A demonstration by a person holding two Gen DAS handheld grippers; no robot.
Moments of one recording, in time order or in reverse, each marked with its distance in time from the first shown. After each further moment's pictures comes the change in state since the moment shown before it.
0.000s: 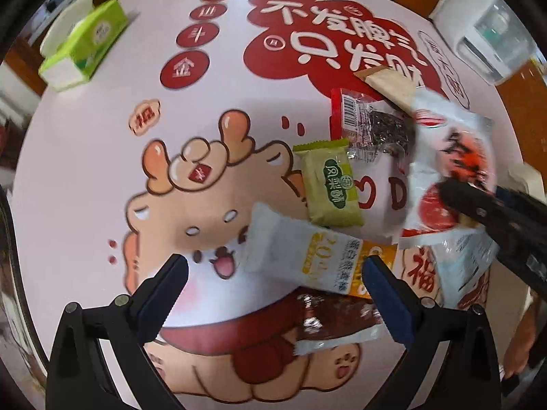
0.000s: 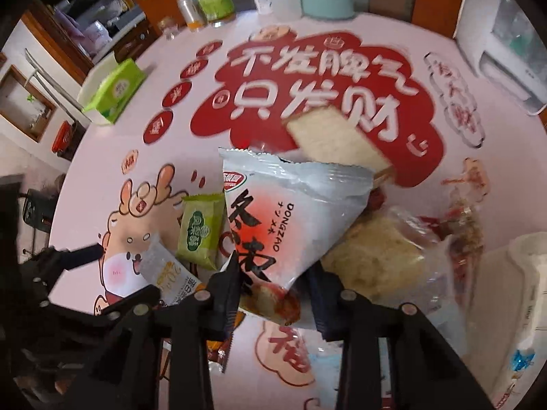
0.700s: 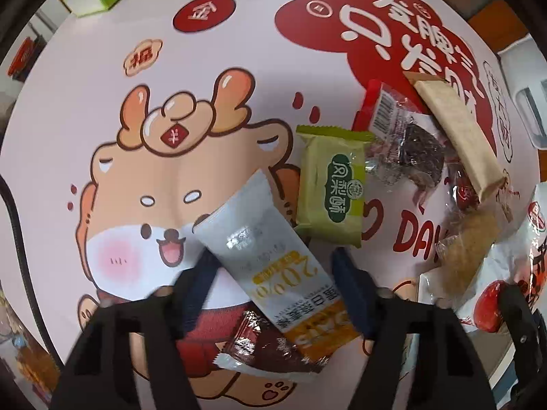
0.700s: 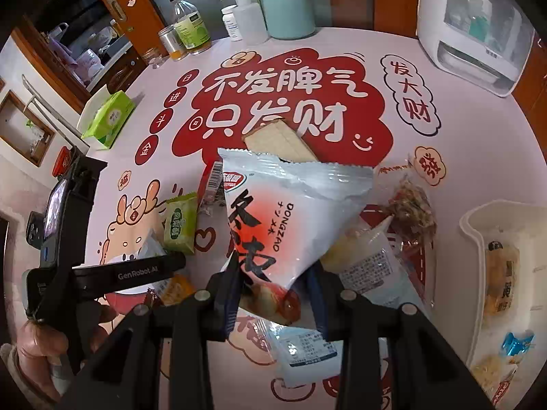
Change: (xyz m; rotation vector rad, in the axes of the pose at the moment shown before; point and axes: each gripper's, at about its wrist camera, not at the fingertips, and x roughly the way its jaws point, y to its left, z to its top) left arm 0.041 -0.021 0.013 -0.277 0.108 0.047; right arm -0.030 -0.042 -0.015 0.078 -0.057 0.003
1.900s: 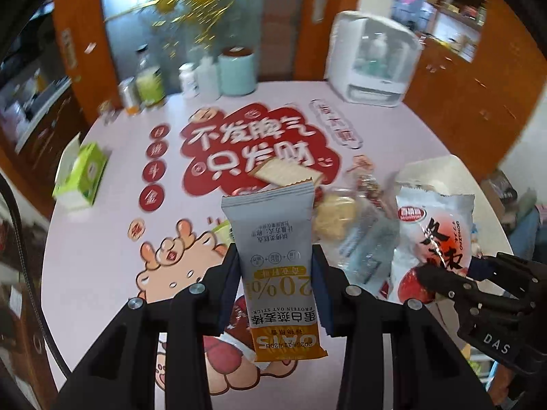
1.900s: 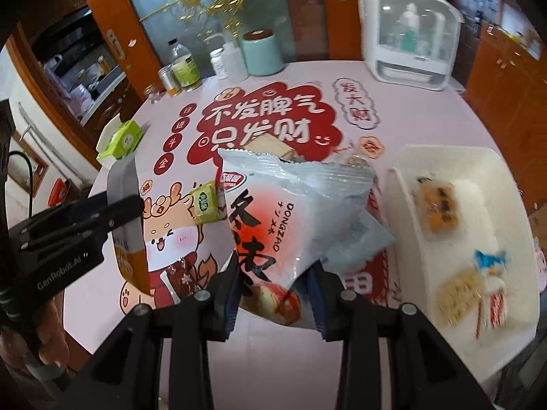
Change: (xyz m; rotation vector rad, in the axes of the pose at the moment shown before) left arm -0.196 -0.013 -0.110 0.607 -0.511 -0.167; right arm -0.120 0.029 -0.095 0.125 -0.169 -0.104
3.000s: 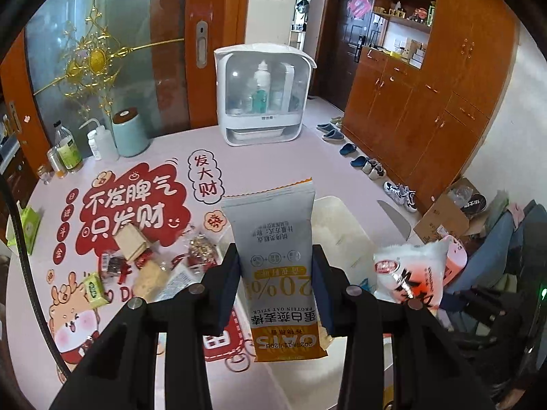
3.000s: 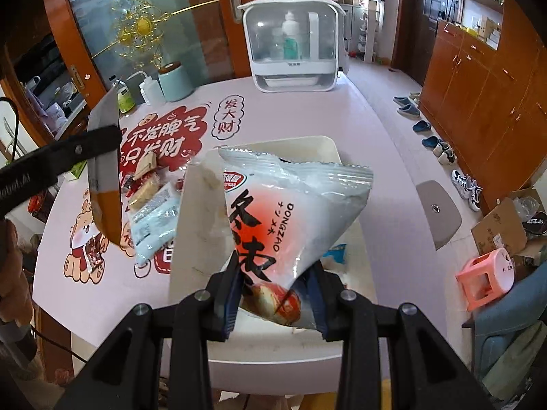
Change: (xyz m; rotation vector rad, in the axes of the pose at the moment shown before) left arm -0.004 -0.294 0.071 0.055 -0.111 -0.099; right arm -0.091 -0.260 -0.015 0.005 -0.023 -0.078
